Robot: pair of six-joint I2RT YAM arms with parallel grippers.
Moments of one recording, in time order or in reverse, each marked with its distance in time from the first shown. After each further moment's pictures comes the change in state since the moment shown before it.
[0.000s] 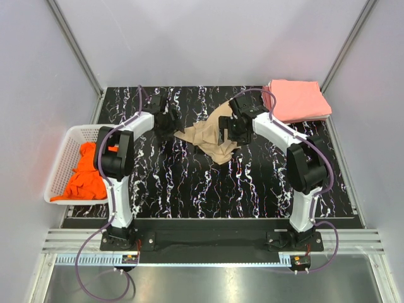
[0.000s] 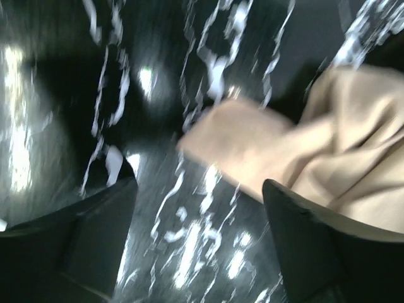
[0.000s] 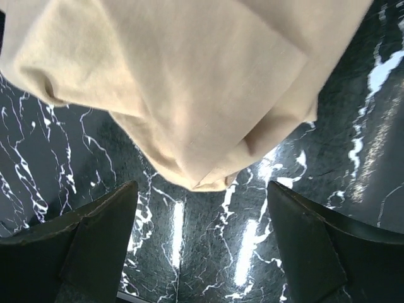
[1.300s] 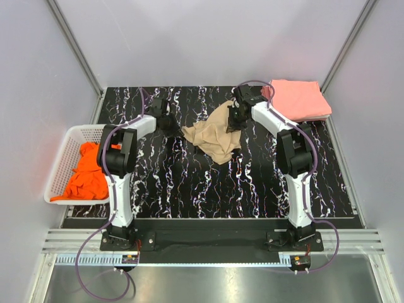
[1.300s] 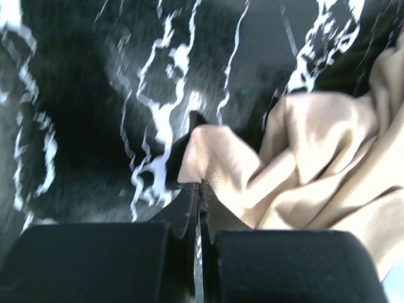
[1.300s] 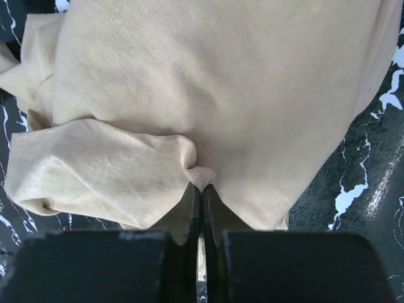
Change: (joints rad) left arm 0.002 0.081 -0.005 0.203 0.124 -0.050; right arm -0.106 0.275 0.290 0.013 -0.090 -0.069
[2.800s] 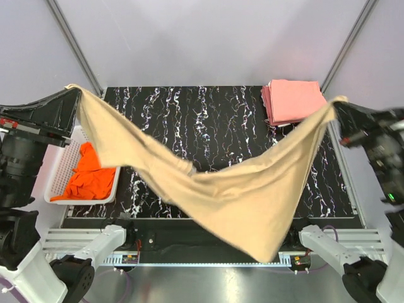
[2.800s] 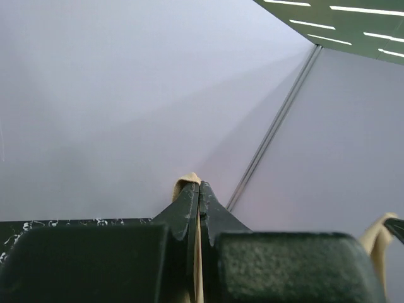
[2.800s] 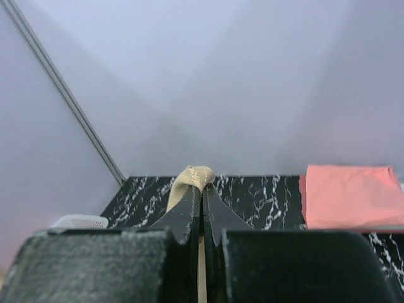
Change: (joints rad) left arm 0.045 -1.226 0.575 -0.443 -0.133 0.136; right arm -0.006 -1.359 0.097 -0.138 0.310 -0.108
